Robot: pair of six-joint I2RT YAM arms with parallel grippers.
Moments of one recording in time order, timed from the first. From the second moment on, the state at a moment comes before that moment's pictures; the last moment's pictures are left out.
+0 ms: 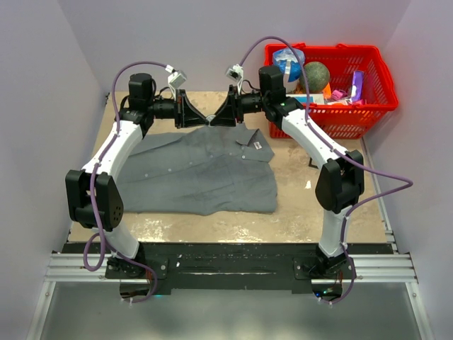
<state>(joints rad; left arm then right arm) -0.15 1.69 1.48 -0.16 1.25 -0.09 0.44 1.96 1.83 -0.19 -1.09 0.12</state>
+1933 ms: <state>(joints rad) -0.24 1.72 1.61 -0.54 0.98 0.47 0.44 1.97 1.82 -0.36 -0.84 0.22</state>
